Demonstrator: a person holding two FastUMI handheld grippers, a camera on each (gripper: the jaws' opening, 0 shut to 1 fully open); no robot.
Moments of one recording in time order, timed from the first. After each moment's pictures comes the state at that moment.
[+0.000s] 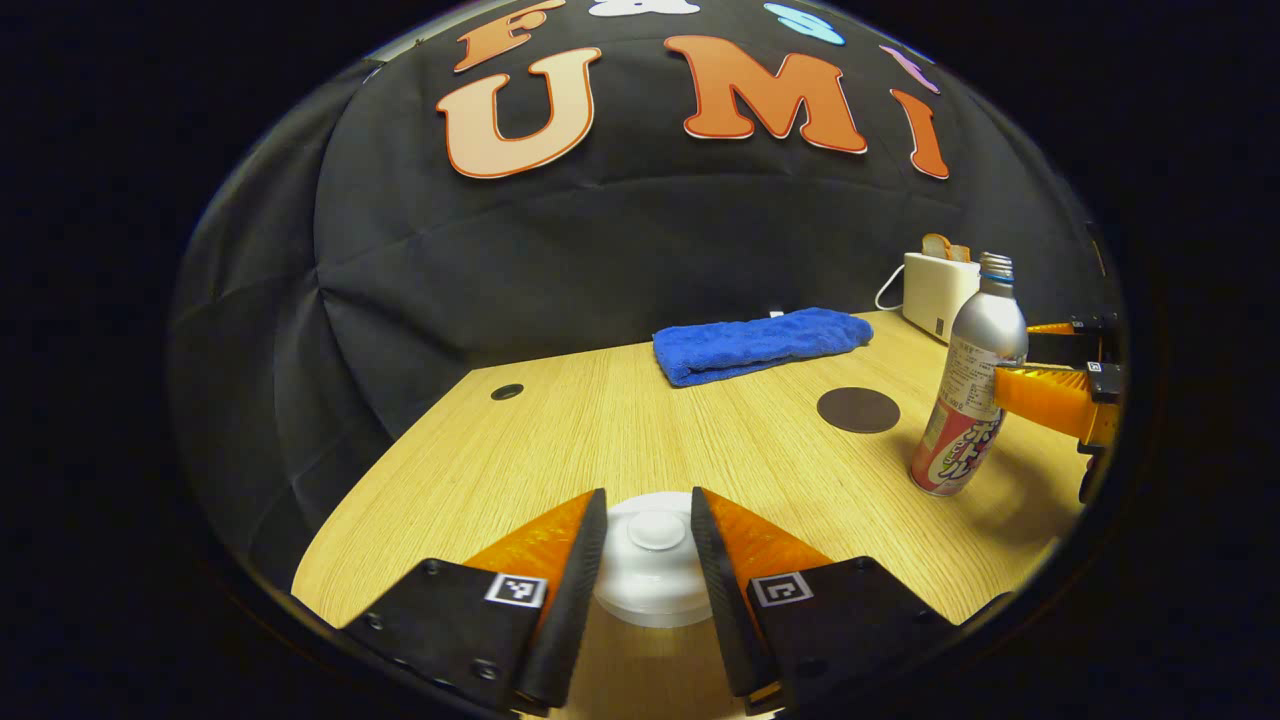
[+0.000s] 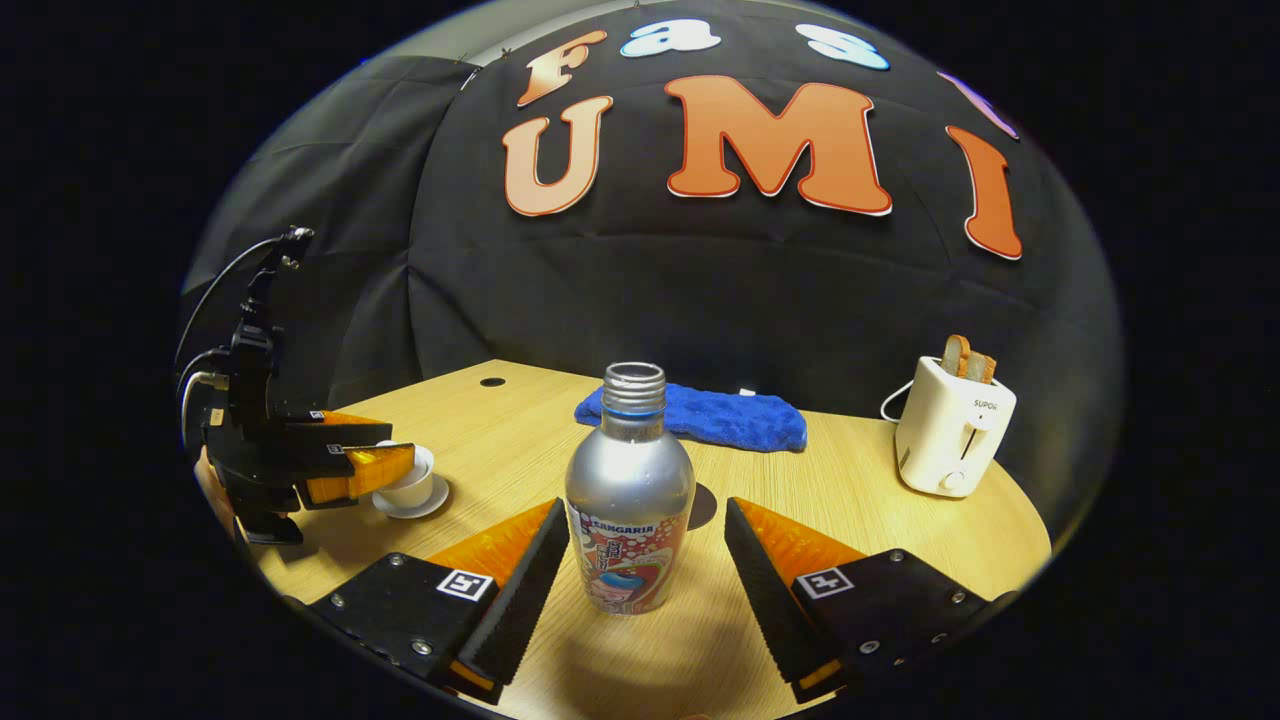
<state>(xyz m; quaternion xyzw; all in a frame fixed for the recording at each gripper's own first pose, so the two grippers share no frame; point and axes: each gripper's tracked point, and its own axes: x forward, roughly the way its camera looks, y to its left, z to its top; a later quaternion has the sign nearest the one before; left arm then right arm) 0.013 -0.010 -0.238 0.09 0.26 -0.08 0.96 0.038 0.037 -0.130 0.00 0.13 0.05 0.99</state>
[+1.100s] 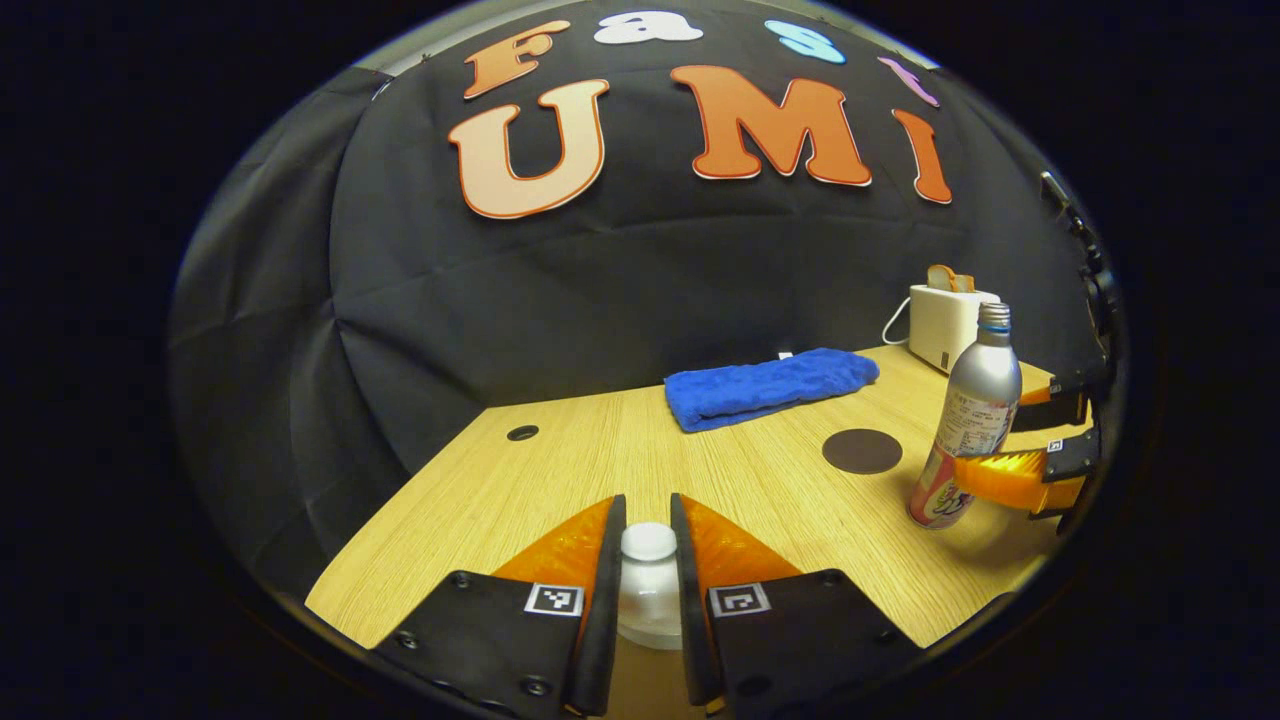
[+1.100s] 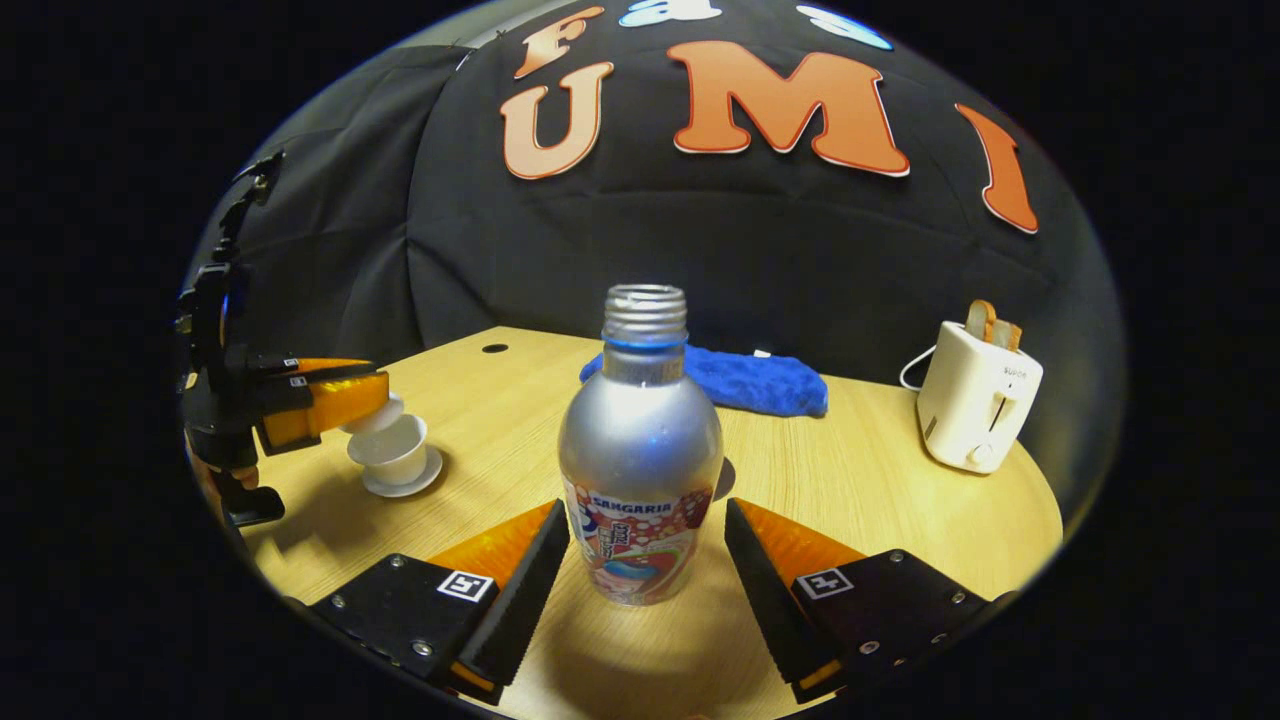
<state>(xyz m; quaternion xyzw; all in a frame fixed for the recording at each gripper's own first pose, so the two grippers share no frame) 0.022 -0.005 -0.197 0.08 0.20 -0.06 0.98 0.050 0.052 -0.171 0.01 0.20 0.07 0.98</state>
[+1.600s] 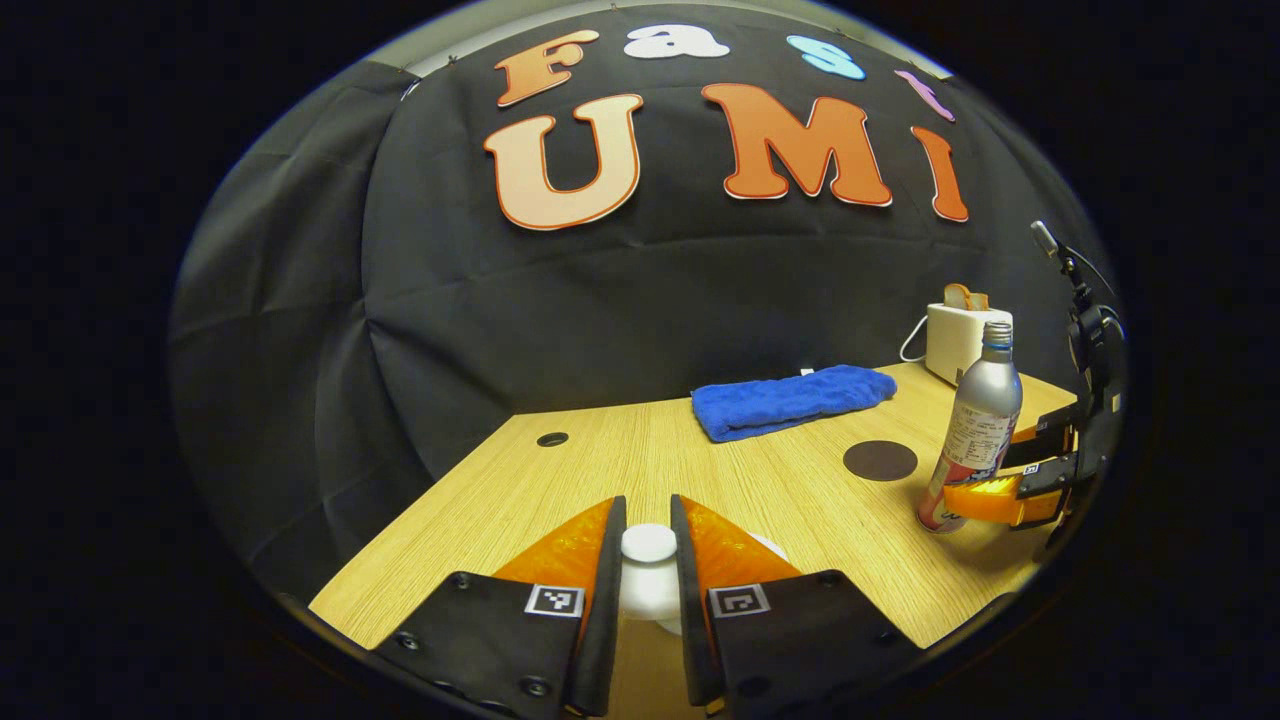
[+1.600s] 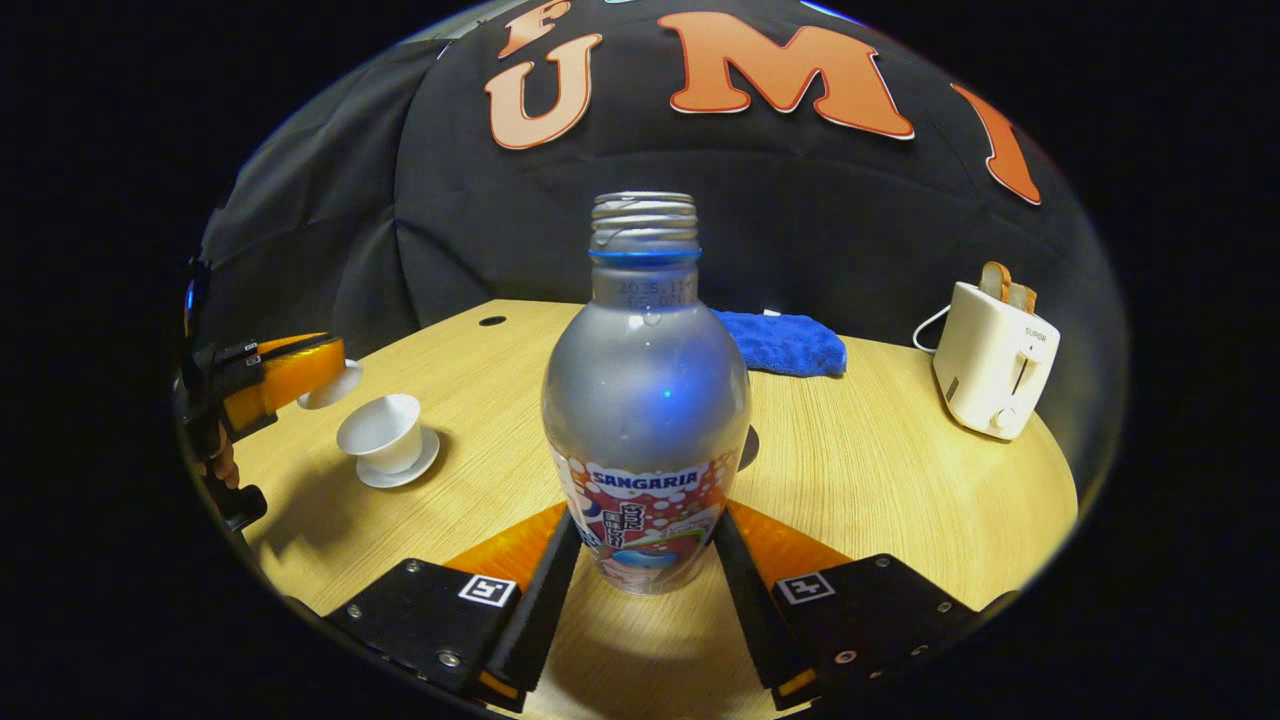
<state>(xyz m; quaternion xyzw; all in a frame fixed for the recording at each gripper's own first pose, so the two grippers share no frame) 0.006 0.027 -0.185 0.07 0.18 -0.03 0.98 0.054 0.064 -0.189 0.02 0.24 0.06 0.97</state>
